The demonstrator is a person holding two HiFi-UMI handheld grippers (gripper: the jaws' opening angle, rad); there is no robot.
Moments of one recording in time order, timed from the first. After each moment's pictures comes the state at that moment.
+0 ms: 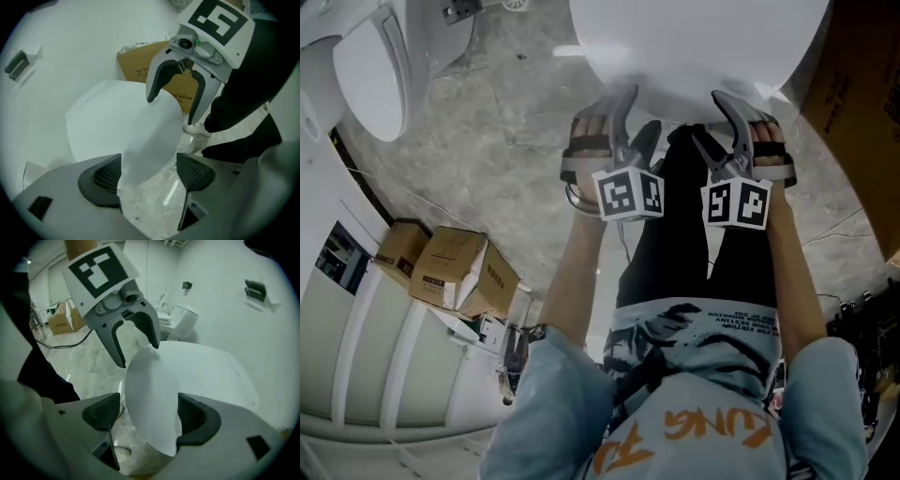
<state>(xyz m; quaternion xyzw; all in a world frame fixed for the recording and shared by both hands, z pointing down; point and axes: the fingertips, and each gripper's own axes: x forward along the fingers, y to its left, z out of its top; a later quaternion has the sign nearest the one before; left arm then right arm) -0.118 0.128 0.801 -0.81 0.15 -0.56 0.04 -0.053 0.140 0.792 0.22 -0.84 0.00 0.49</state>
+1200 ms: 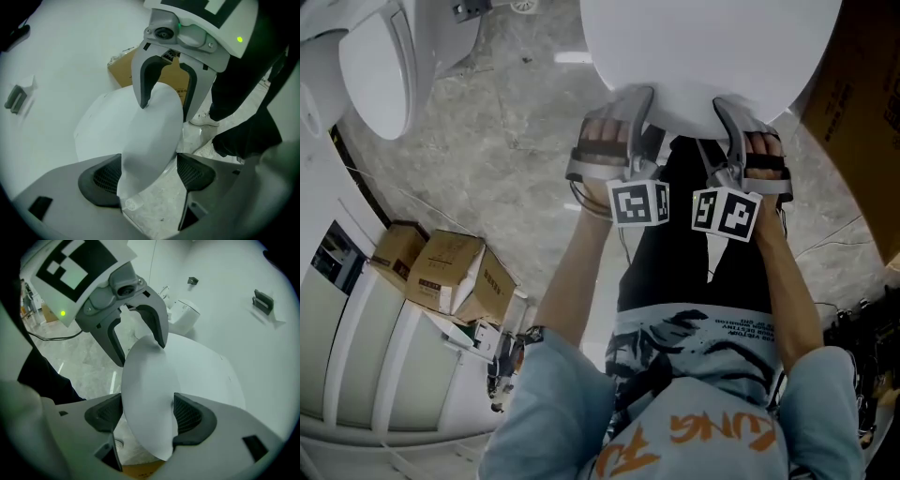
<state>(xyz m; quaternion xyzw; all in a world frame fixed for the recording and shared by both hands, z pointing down) -0.121 0.118 0.797 -0.80 0.14 -0.57 0.16 -0.067 0.133 0.791 0.24 -0.80 -0.04 0.55</state>
